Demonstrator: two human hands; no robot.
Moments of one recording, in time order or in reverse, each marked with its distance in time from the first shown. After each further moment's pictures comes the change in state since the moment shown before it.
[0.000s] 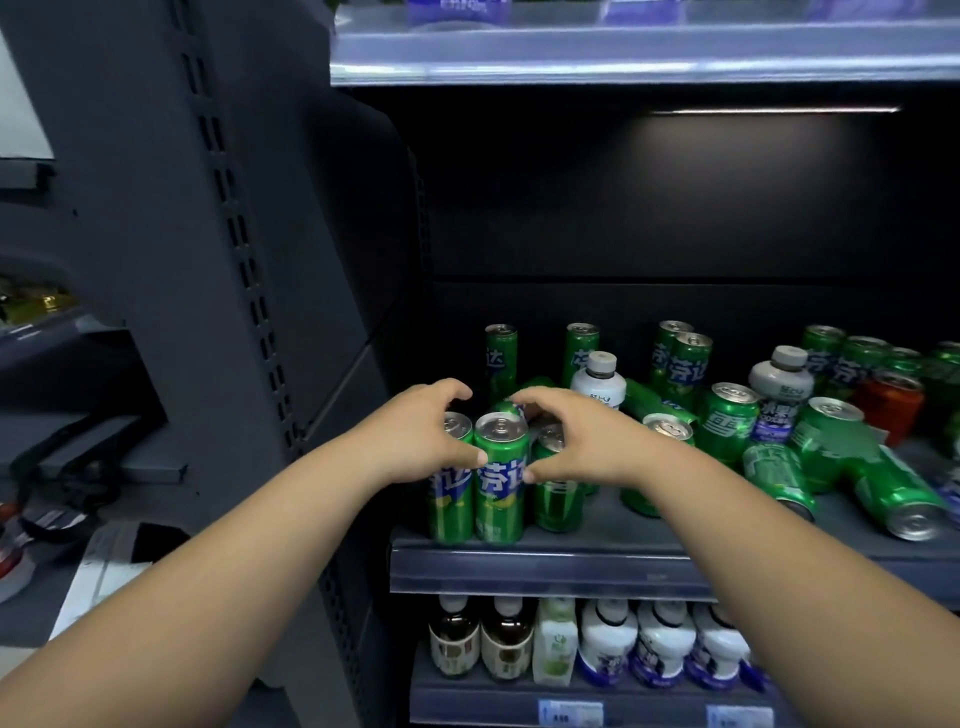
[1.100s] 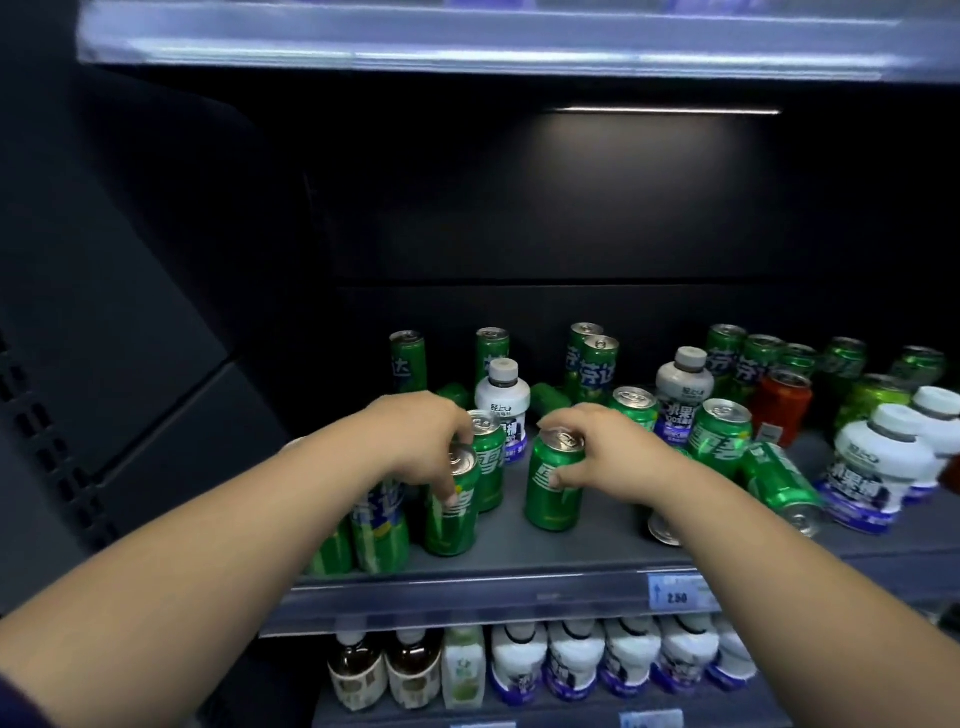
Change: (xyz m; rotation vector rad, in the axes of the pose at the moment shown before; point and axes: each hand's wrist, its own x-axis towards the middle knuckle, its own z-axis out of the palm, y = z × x) left_hand 0.068 0.106 0.054 0.636 -0.248 0.196; right_hand -0.058 0.114 -0.055 -0.148 0.092 0.210
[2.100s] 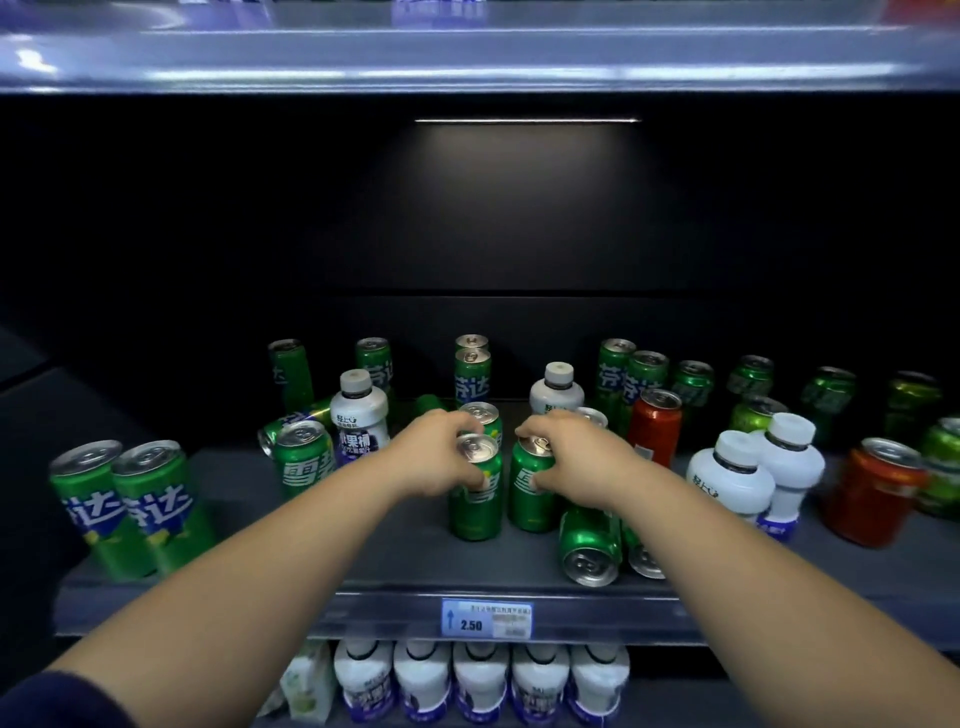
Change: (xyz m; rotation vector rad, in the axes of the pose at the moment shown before) left_hand 0.126 0.190 0.026 -0.610 0.248 -0.141; right_hand -0.031 0.175 -0.068 -0.093 -0.060 -0.022
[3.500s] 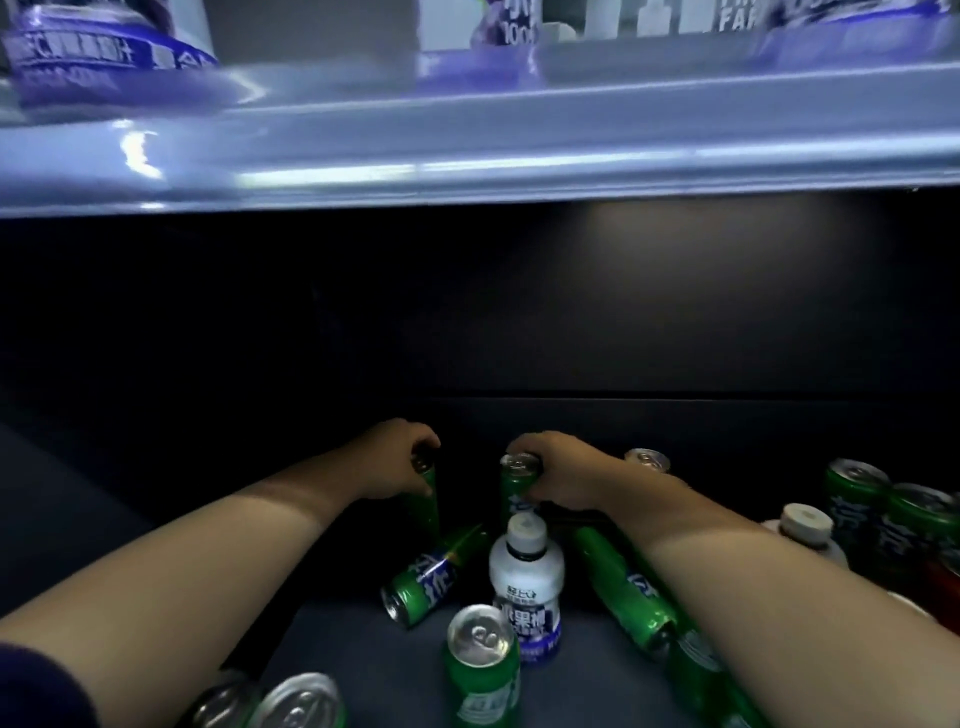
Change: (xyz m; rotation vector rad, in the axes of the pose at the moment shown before) left_hand 0.125 -0.238 -0.197 0.185 0.032 -0.033; right_hand 0.273 -0.146 0.014 0.163 -0.026 -0.139
